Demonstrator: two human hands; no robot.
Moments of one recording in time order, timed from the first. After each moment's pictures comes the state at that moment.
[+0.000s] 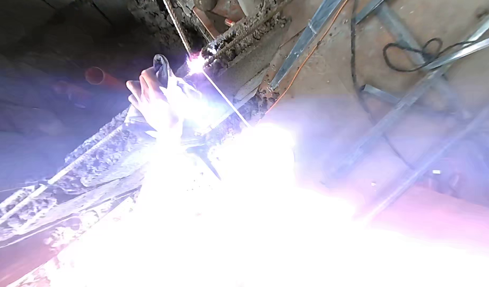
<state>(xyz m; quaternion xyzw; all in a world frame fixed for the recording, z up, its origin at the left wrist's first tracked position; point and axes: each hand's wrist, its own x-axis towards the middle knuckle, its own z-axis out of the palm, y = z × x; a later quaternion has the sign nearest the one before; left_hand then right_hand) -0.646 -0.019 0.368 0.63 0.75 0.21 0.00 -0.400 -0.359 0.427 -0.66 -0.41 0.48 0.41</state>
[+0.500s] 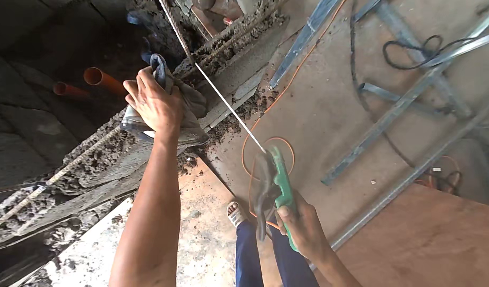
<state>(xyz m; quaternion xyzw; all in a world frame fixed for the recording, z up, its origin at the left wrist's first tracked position) -0.644 -0.018 0.371 0.62 0.76 0.20 0.01 -0.399 -0.361 0.421 -0.66 -0.42 0.48 0.39</state>
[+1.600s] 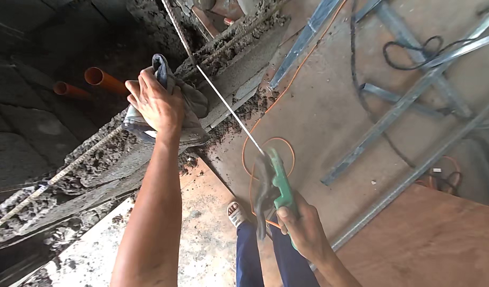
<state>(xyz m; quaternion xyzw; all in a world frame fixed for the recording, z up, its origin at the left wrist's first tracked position) -0.644 -0.017 0.368 0.62 0.76 0.21 0.00 -0.401 -0.360 0.422 -0.67 -0.46 0.44 0.38</state>
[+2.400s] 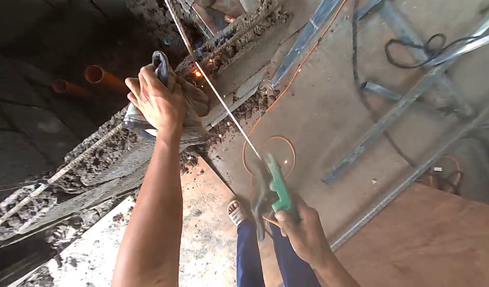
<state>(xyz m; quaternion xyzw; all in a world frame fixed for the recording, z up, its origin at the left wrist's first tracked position) -0.644 -0.018 0.371 0.62 0.76 0.21 0.02 -0.407 -0.365 0.424 -0.68 -0.47 0.43 0.37</state>
